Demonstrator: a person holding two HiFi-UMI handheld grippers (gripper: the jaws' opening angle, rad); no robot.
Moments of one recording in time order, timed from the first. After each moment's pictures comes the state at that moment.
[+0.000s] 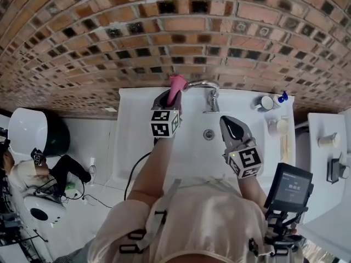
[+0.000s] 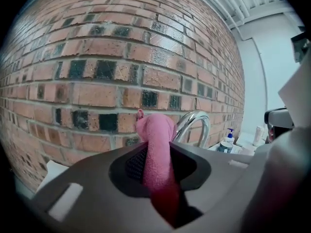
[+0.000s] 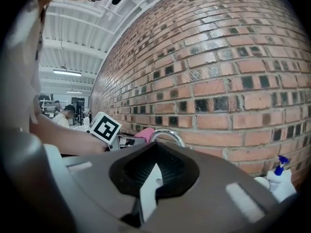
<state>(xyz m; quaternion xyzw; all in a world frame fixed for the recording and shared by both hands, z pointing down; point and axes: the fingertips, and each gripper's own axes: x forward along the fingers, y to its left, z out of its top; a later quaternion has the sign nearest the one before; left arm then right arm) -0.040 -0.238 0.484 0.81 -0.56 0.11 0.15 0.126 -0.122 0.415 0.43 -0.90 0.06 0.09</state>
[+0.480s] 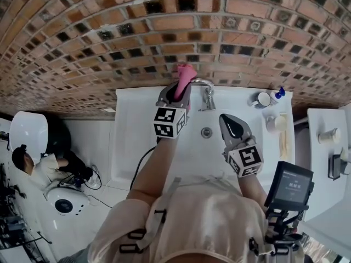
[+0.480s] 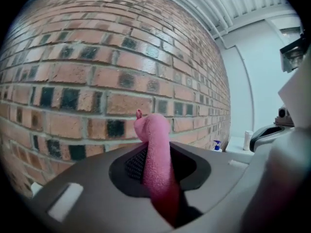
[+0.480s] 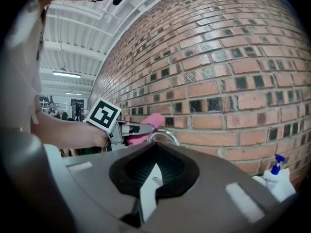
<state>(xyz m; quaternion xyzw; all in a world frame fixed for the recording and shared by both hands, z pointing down) 0.028 -0.240 0.418 0.85 -0.51 0.06 0.09 0.146 -0.121 0.414 0.44 -0.89 0.06 0.08</state>
